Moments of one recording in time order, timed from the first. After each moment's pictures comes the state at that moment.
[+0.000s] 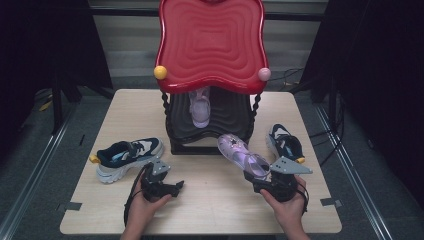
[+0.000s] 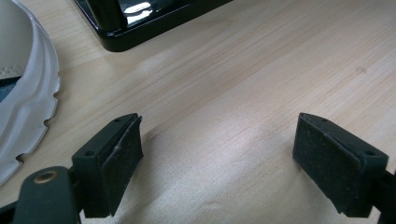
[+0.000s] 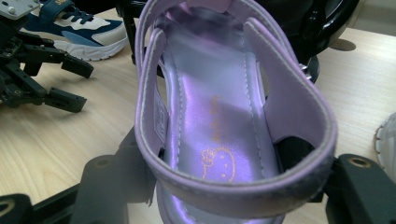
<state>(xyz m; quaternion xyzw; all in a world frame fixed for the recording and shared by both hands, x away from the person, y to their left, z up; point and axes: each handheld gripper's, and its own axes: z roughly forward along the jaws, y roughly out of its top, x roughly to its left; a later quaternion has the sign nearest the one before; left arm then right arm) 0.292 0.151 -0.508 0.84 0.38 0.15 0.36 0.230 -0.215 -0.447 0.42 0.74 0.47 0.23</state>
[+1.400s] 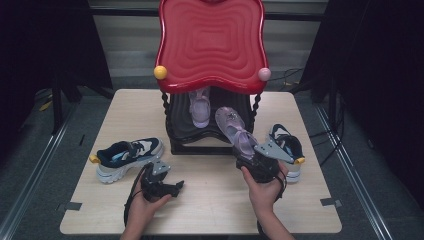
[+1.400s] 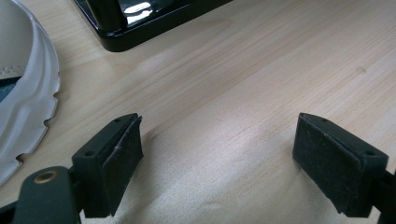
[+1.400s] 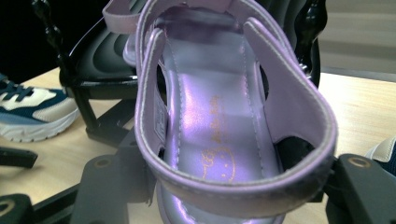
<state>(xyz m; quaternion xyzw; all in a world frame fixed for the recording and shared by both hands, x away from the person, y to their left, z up) 0.292 0.151 -0.508 0.84 0.38 0.15 0.36 0.267 -0.168 -0.430 0.49 0.65 0.48 0.32</state>
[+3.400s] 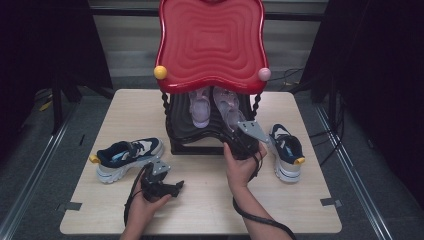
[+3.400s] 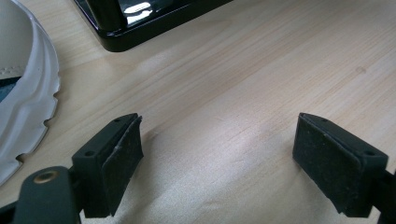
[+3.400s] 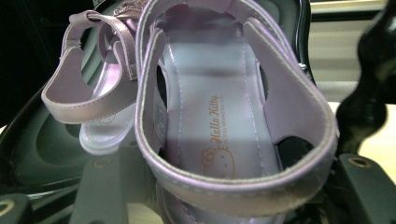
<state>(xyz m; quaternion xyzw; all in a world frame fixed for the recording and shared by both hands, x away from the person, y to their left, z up) 0.292 0.152 -0.508 0.84 0.37 0.15 0.36 0.326 -0.121 -0.419 0.54 0.57 0.48 0.39</state>
